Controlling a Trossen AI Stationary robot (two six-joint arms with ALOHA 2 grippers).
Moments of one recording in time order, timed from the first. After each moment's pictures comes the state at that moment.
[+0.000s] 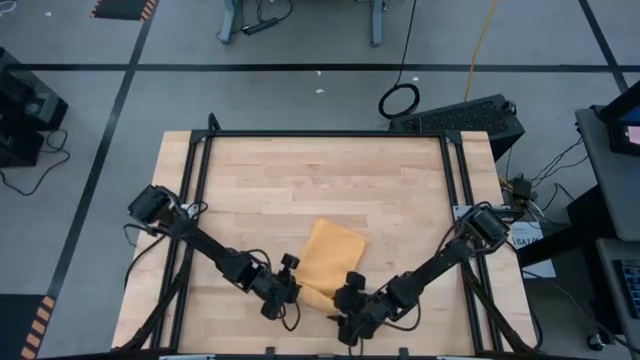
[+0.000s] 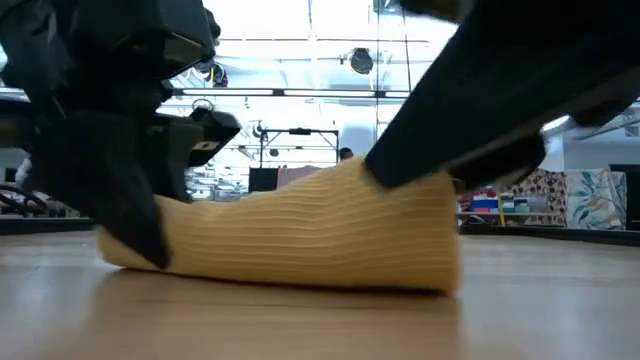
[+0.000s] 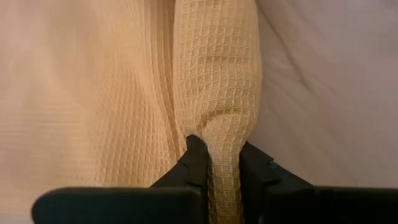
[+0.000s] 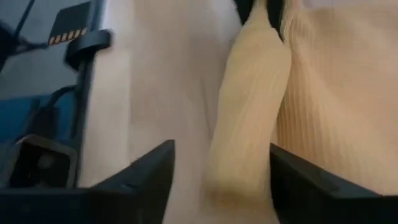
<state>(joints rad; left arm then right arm) -0.56 1.84 0.91 -0.08 -0.21 -0.03 0.65 2.03 1.18 0.06 0.42 0.78</state>
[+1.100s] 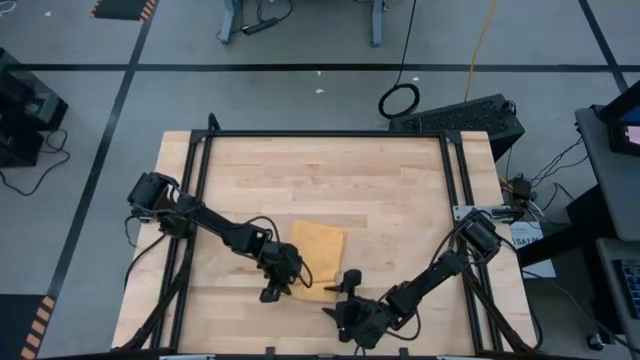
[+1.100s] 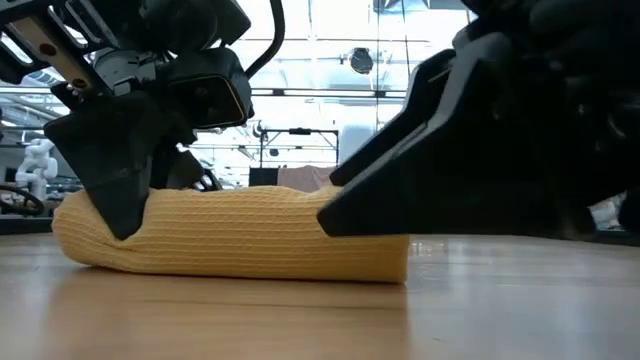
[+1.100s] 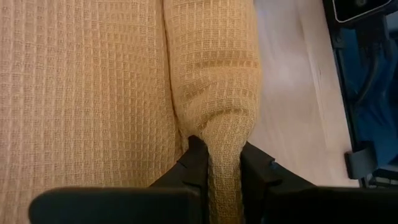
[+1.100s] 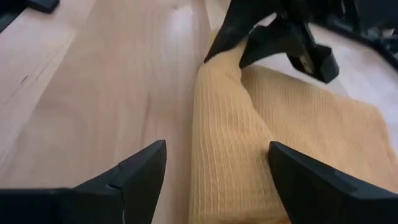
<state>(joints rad) -0.31 1.76 0.81 0.01 0.41 -0.36 0.69 2.13 1.18 0.21 0.81 0.23</state>
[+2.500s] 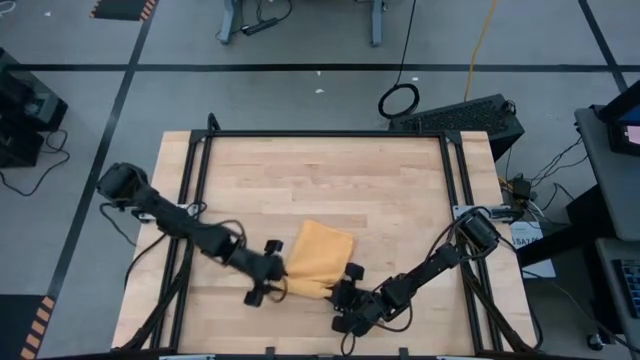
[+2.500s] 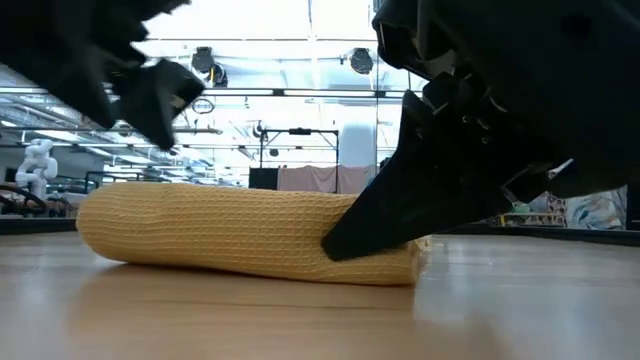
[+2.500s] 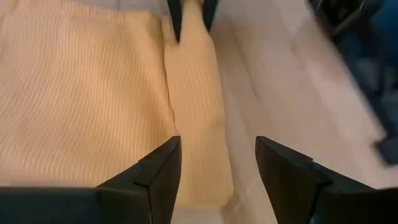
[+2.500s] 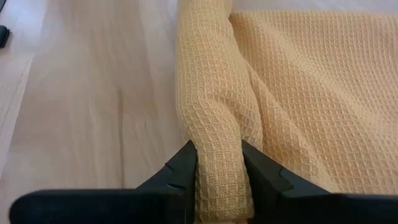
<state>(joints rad) -0.48 1.47 0.78 -0.13 -0.02 -0.20 0.63 2.13 1.18 0.03 0.63 0.71</state>
